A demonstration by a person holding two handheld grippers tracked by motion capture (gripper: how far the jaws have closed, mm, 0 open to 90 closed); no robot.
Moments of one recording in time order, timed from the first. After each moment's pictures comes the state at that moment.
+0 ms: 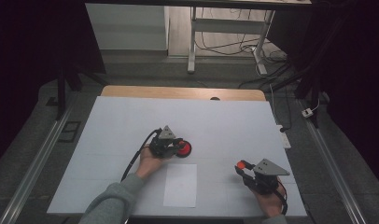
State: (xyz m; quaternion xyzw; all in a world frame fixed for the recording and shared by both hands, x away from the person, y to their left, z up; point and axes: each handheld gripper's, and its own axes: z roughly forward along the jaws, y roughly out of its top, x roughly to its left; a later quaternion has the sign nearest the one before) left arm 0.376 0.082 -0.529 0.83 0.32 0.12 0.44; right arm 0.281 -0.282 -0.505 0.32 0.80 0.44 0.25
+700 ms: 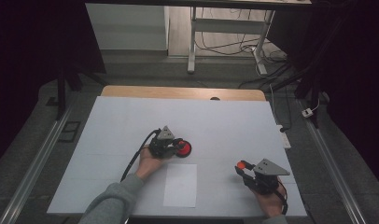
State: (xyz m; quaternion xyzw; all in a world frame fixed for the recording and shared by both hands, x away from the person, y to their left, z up) left arm 0.375 0.083 -0.531 0.83 0.32 0.12 0.45; right arm 0.280 -0.282 -0.505 0.32 0.80 0.44 0.25
